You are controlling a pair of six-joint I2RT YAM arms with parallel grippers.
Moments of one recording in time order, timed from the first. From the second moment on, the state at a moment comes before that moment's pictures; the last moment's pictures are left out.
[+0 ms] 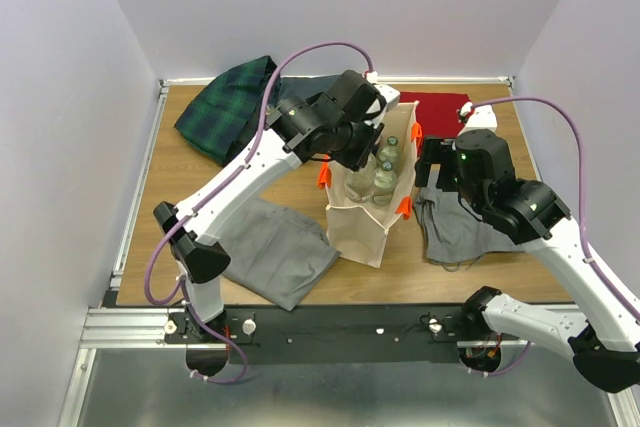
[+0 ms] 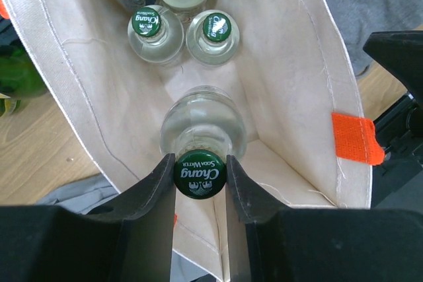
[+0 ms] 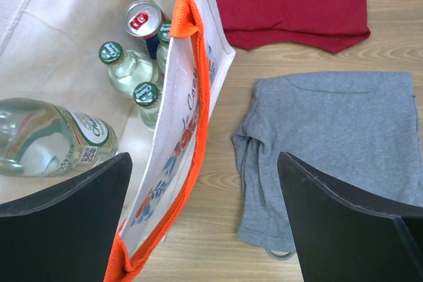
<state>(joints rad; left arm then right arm) -0.89 1.80 2.15 -1.18 -0.03 -0.18 0.64 0.98 1.22 -0.81 0.47 0.37</state>
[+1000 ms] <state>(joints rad) -0.89 1.72 2.20 -1.16 -0.17 -0.16 0.64 0.97 1.23 -0.81 0.41 0.42</state>
